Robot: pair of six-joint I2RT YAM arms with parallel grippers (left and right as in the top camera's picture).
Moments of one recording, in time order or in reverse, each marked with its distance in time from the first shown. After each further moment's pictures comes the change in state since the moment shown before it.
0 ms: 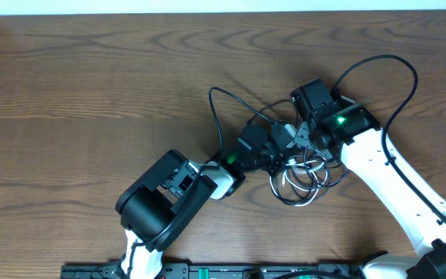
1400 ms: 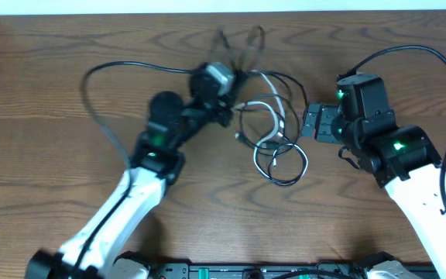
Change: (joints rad) left arm 0.378 -0.683 0.000 -0.191 0.028 -0.008; right arm -0.106 -0.251 0.001 0.131 -0.122 -0.484
